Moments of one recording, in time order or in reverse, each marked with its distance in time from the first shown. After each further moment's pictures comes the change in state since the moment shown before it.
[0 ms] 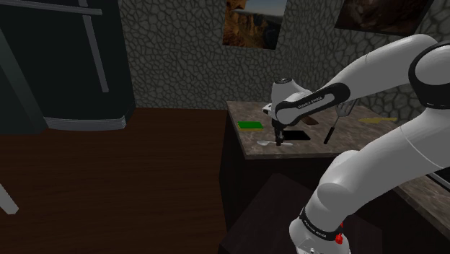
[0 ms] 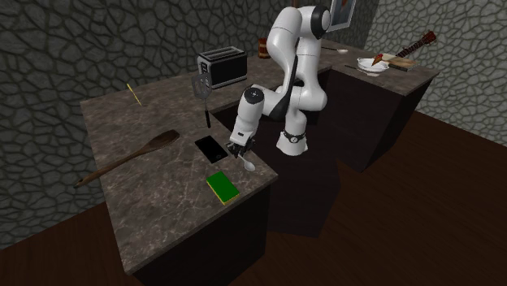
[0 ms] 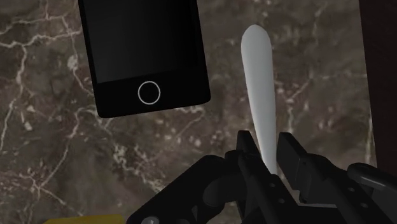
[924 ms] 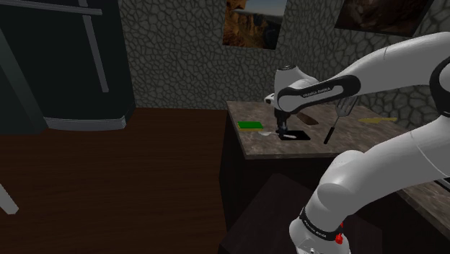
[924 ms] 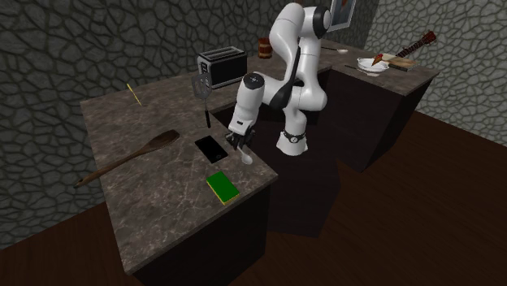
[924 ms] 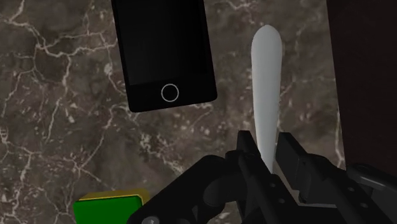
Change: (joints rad) arm 0.006 -0.102 0.038 0.067 0.043 -0.165 -0.042
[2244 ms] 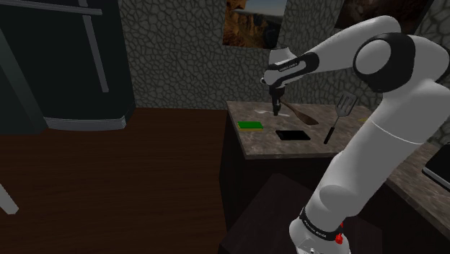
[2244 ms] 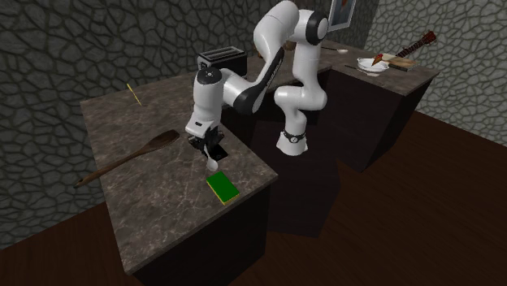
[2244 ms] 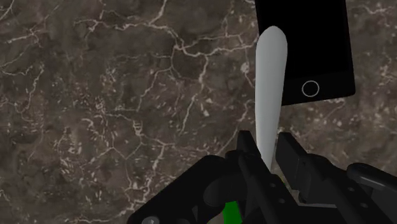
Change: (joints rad) arm 0.066 0.403 -0.136 0.472 0.201 -0.018 -0.252
